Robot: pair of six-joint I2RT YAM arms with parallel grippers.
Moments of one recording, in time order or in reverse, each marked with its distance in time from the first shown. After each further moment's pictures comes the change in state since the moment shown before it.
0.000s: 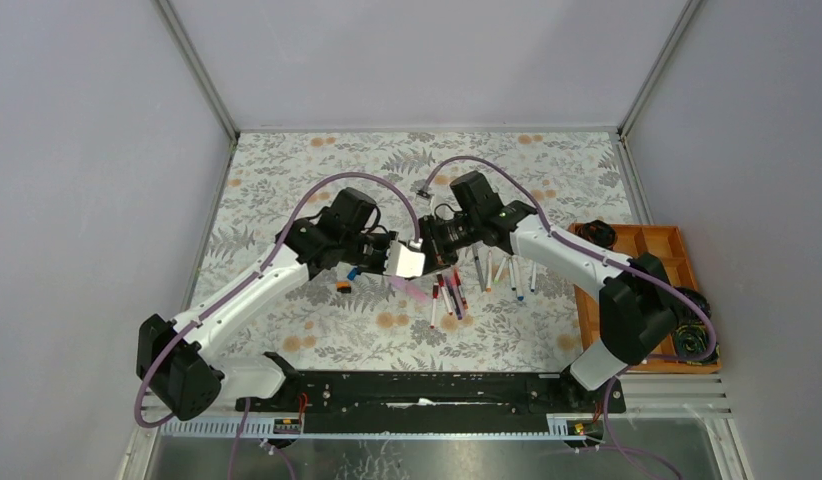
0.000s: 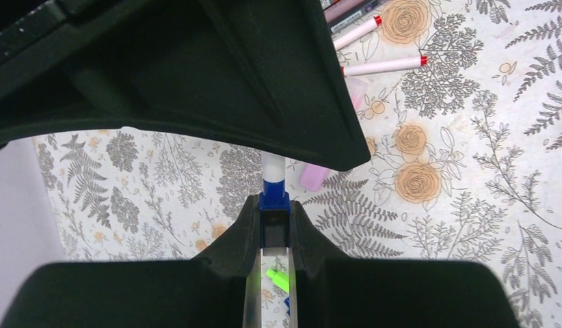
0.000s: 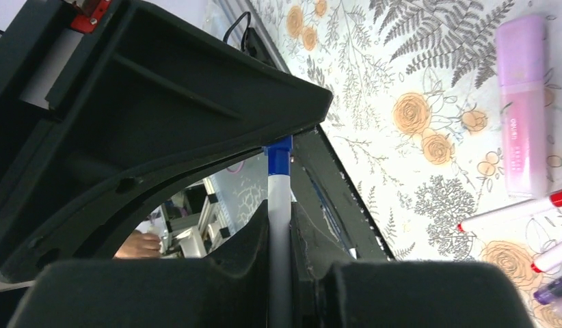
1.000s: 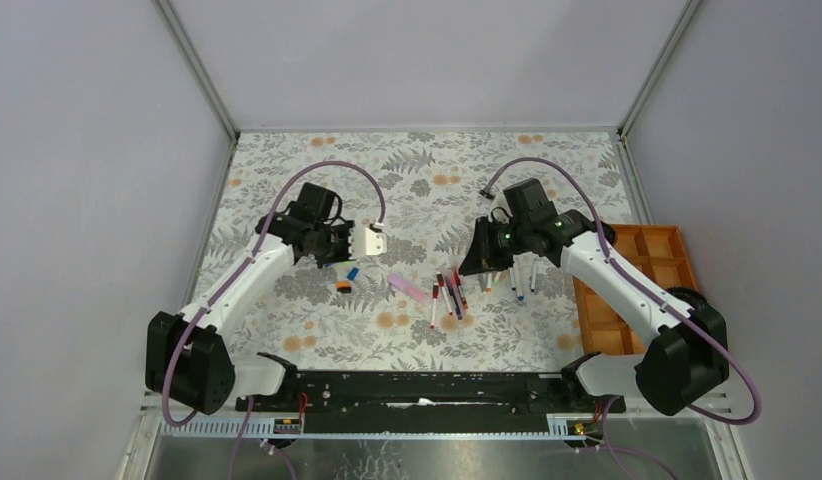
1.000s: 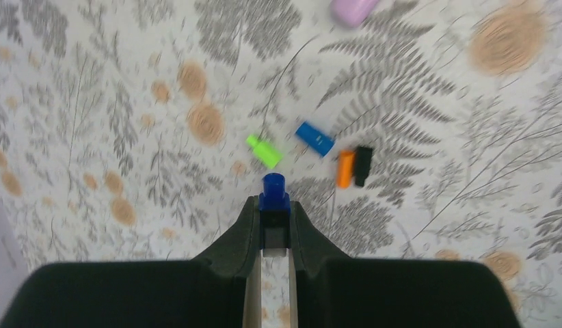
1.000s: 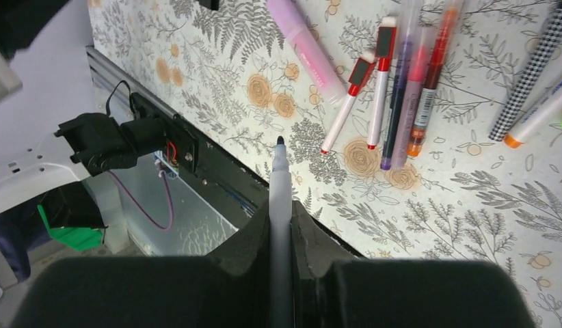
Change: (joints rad) left arm 0.323 0.036 -0.093 -0.035 -0.129 0.084; right arm -0.157 -0.295 -0.139 -0.249 0.357 -0.050
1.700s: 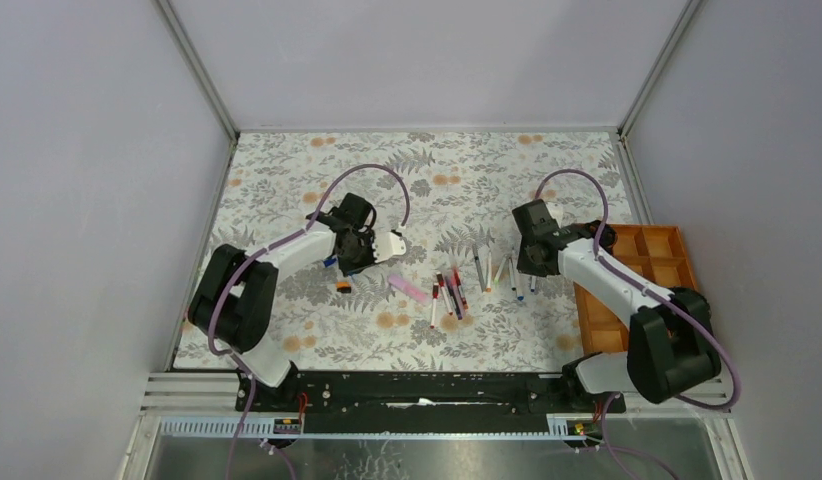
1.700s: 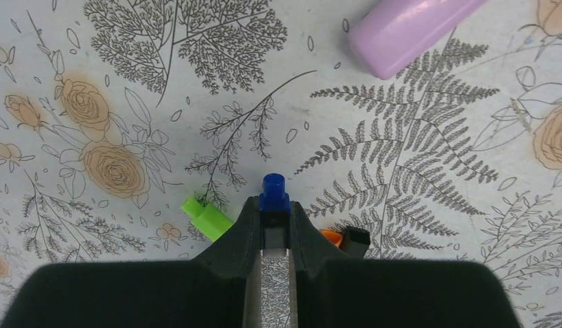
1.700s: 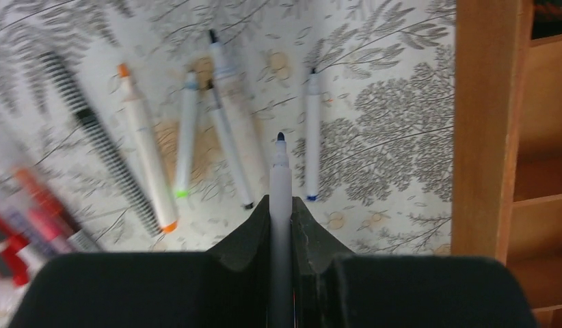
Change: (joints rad) left arm -0.117 0.343 -0.025 0.188 -0.103 -0.252; right arm -0.104 0.026 -0.200 0.045 0.812 0.019
